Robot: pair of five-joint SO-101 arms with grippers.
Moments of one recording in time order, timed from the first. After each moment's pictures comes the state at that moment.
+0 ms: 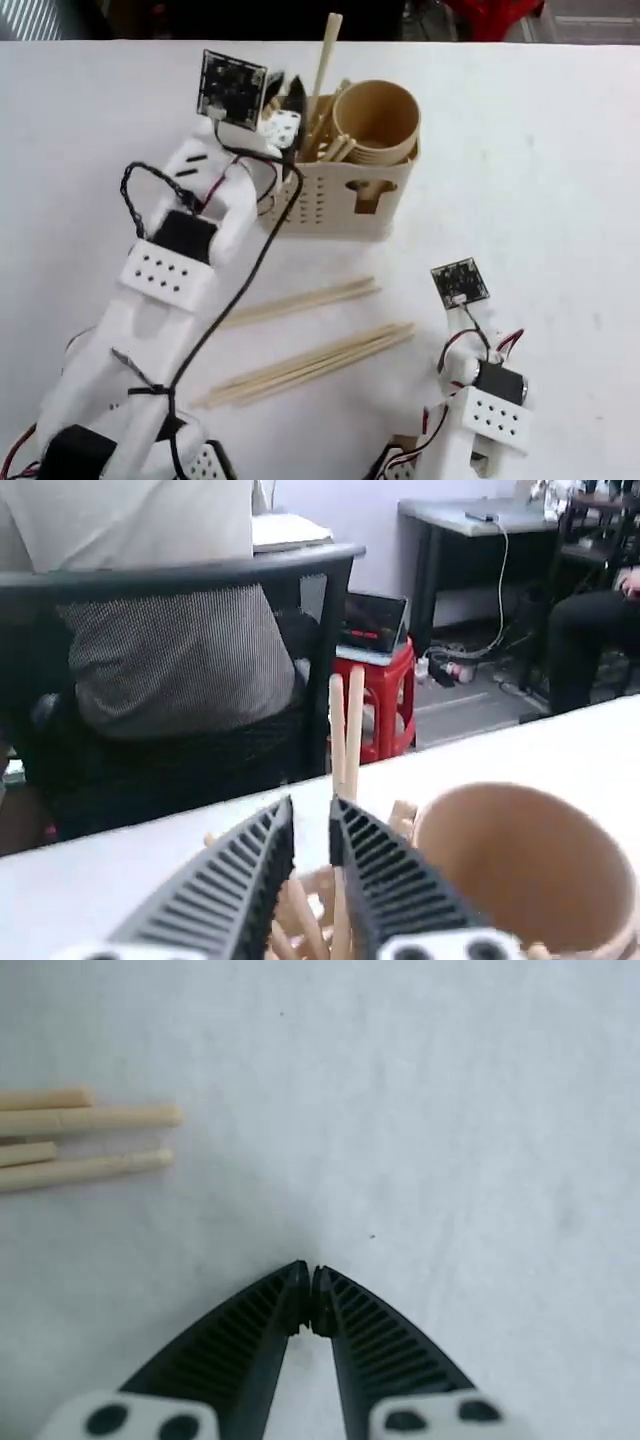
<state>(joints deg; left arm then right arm) 14.9 -26.0 29.9 15.9 0.5 17.6 -71.9 89.8 57.8 38.7</state>
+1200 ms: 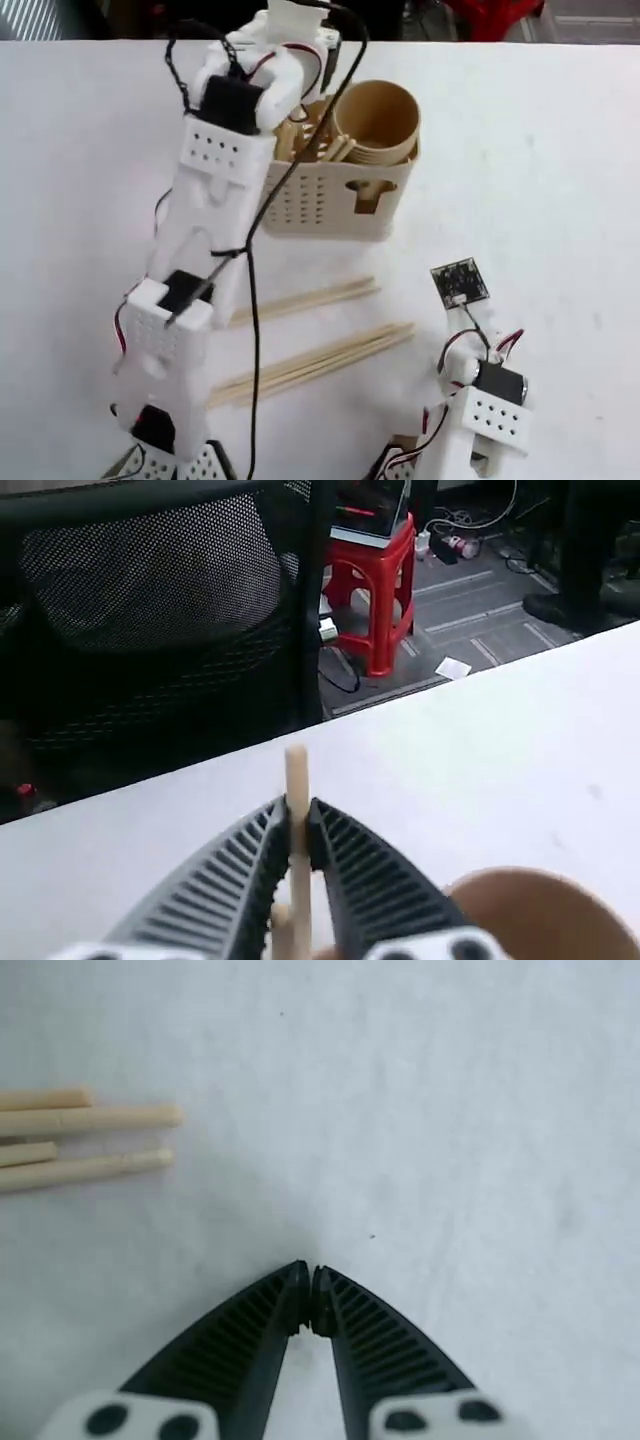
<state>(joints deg) 15.4 33.1 -69.0 72.0 0.7 17.6 -71.9 89.8 57.8 38.7</state>
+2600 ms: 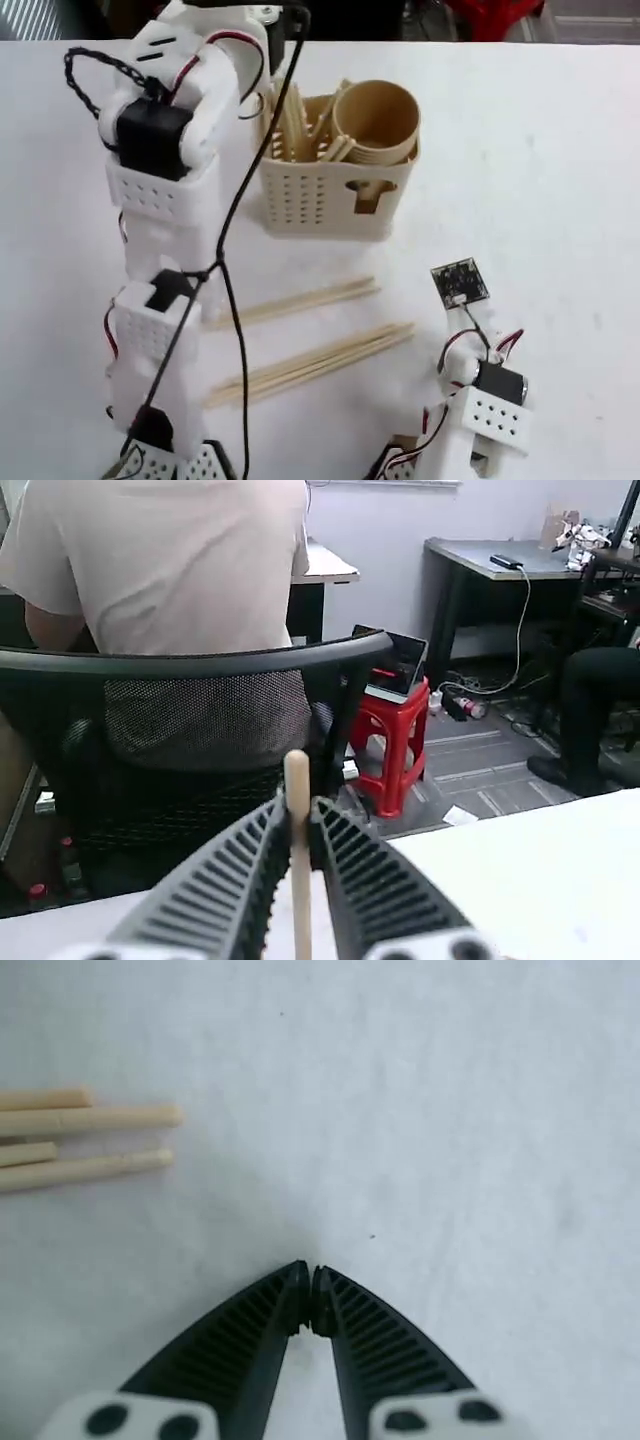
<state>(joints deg) 11.6 31.9 -94.0 81.2 4.4 17.6 -71.9 89.8 57.8 38.7</state>
